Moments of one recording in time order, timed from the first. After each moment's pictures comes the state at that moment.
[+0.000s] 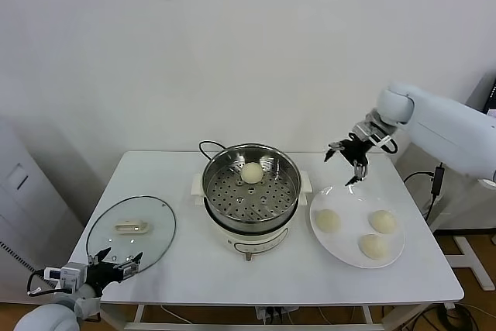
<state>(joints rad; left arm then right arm) 1.53 -0.92 -0.58 -1.97 -0.60 0.50 -0.10 0.47 0.81 -1.26 0.99 0.28 0.26 -1.17</state>
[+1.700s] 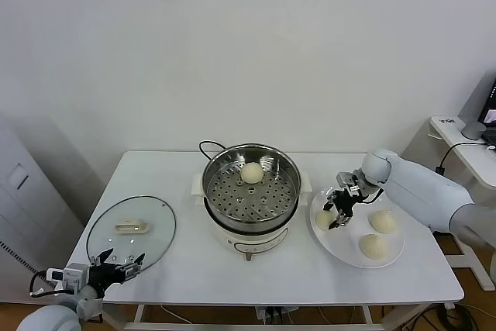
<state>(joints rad) 1.53 -0.92 -0.57 -1.97 -0.60 0.50 -0.10 0.12 0.91 -1.05 0.81 0.24 0.11 -1.08</state>
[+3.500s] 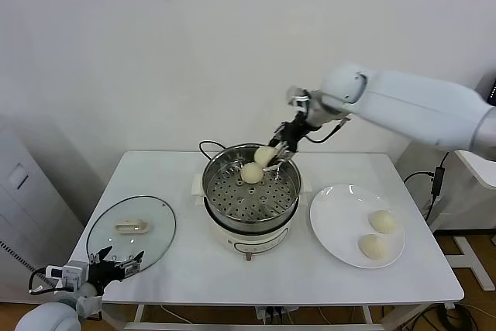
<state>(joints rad) 1.52 -0.92 -0.58 -1.98 -0.60 0.51 -0.11 0.71 1.08 -1.46 1.21 0.95 -0.35 -0.87</state>
